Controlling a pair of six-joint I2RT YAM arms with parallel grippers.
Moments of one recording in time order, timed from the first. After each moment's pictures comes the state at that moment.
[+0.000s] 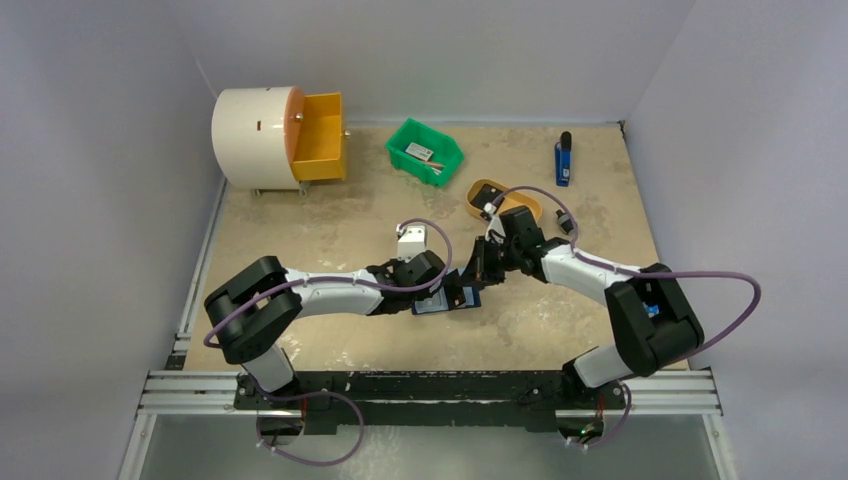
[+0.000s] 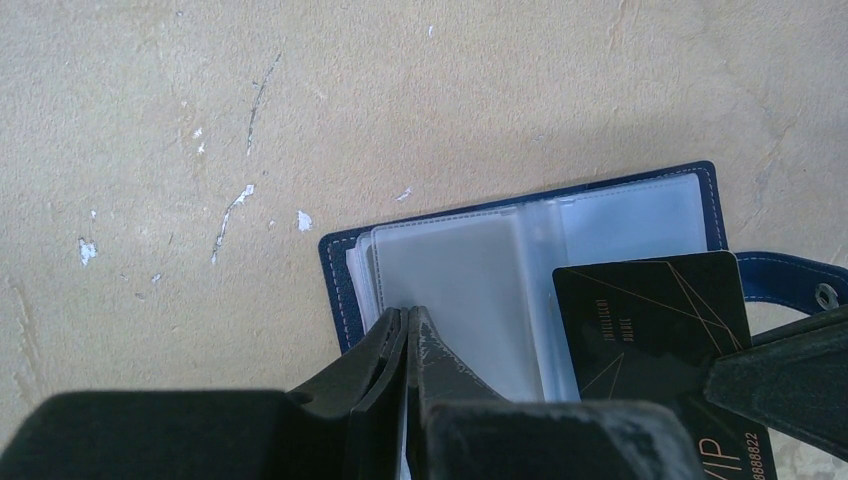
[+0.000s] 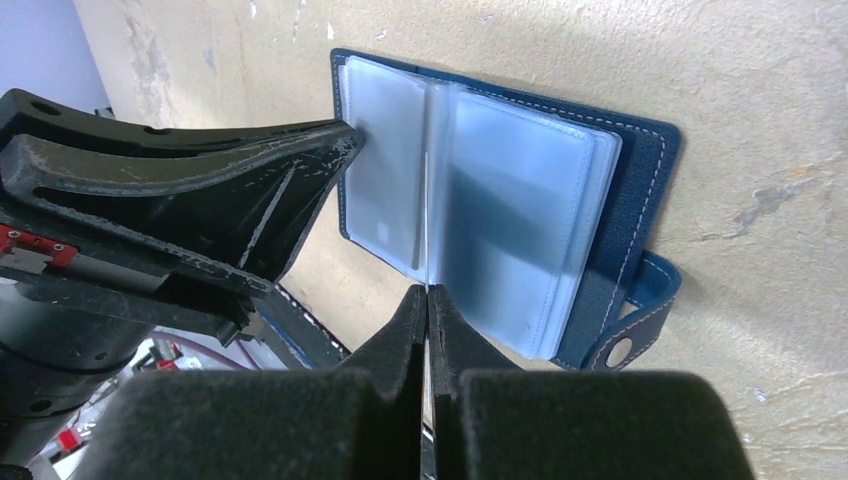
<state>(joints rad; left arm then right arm) -1.01 1.66 0.85 -0.14 -0.53 -0.86 0.45 1.48 0.72 -0.18 -0.54 0.61</state>
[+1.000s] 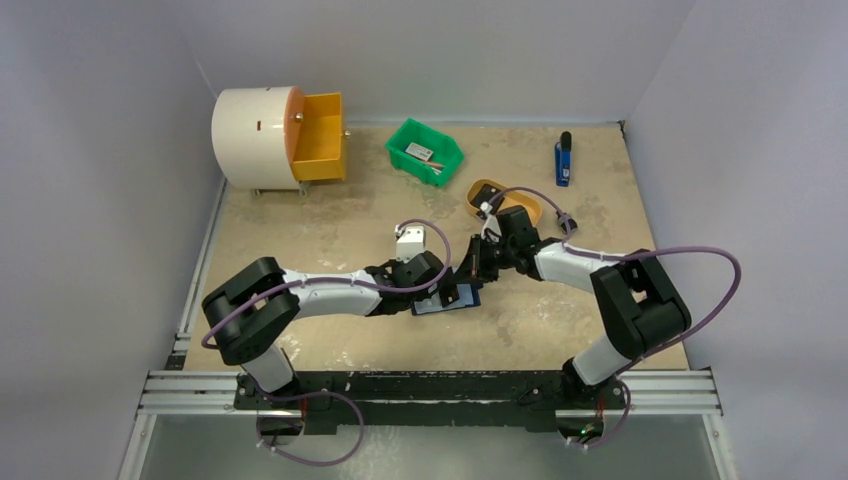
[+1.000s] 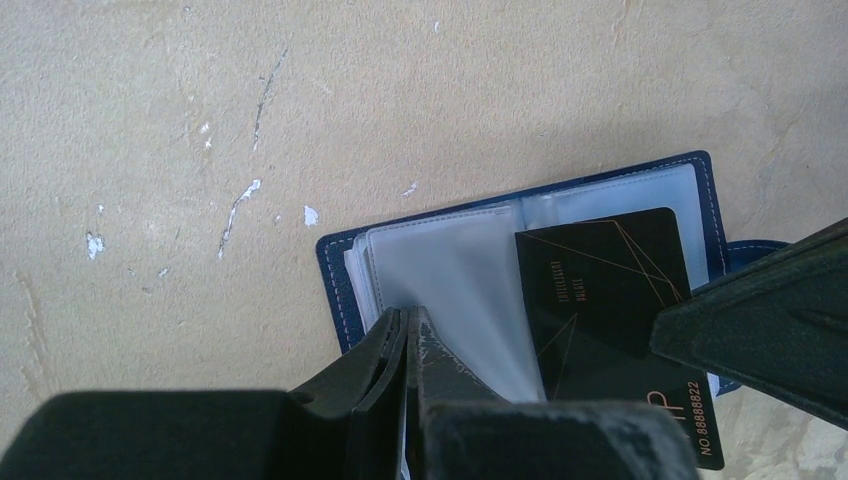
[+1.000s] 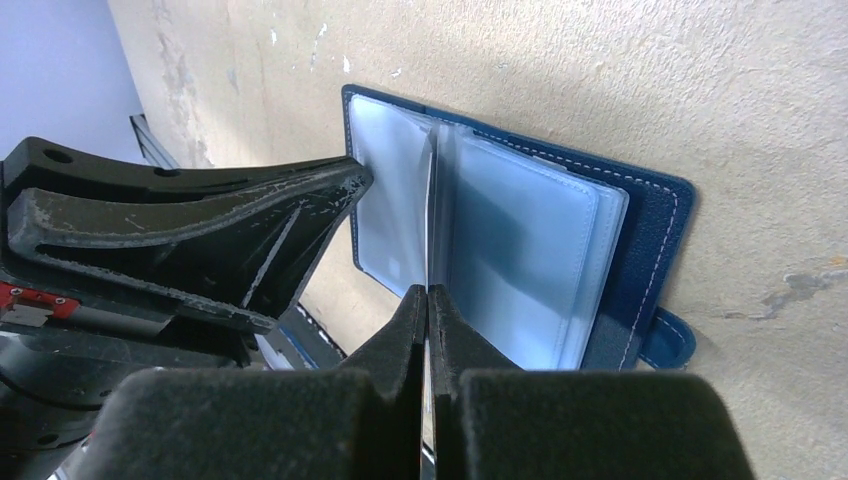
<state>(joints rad) -1.01 1.64 0.84 -0.14 -0.53 -0.86 0.45 1.58 0.72 -0.05 -0.59 0.64</state>
